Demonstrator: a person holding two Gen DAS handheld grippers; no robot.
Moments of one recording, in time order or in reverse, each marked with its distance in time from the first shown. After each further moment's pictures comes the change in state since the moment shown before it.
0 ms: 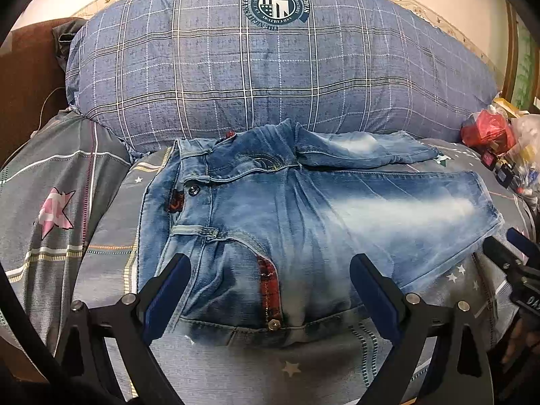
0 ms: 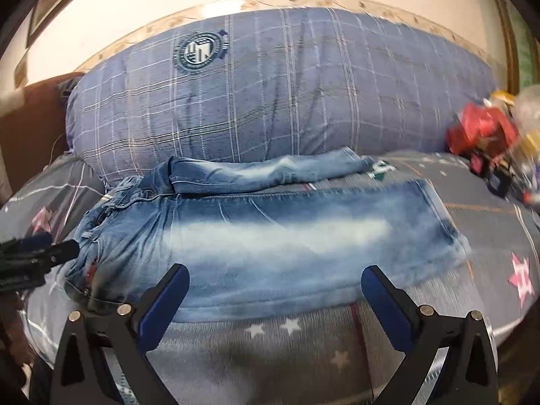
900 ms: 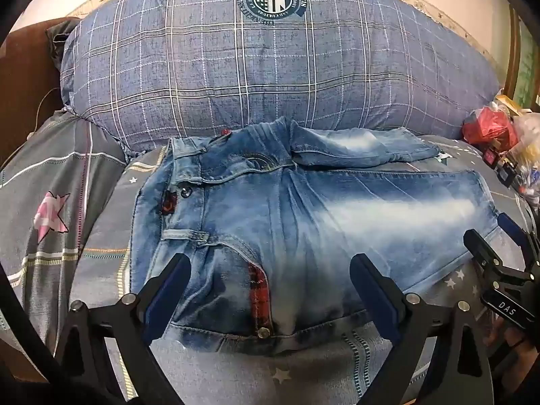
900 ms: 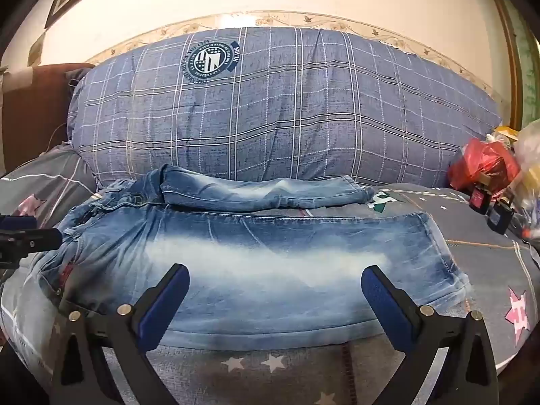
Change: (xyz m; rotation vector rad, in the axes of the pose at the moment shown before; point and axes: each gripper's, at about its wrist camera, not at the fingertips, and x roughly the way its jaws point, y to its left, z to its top) left arm 0.010 -0.008 0.003 -0.002 0.032 -0.010; right arm 0.021 0.002 0.001 -0.105 -0.107 -0.024
